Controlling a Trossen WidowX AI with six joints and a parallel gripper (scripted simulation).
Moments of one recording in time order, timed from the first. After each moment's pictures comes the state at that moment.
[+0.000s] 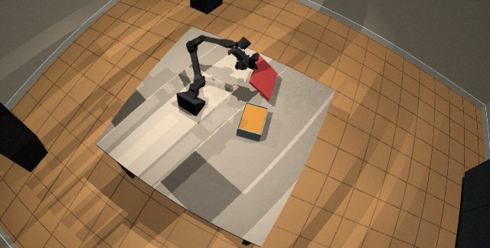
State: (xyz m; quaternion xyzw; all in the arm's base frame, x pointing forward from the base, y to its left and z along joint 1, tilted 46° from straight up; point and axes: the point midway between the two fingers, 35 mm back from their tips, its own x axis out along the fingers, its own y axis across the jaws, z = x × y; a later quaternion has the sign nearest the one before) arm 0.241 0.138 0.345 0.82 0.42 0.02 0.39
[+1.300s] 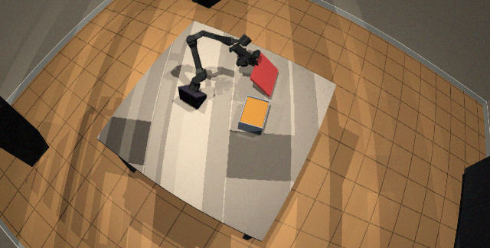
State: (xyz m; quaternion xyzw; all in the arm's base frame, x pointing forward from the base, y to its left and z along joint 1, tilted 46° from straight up) arm 0.237 0.161 0.324 0.82 0.42 0.02 0.39
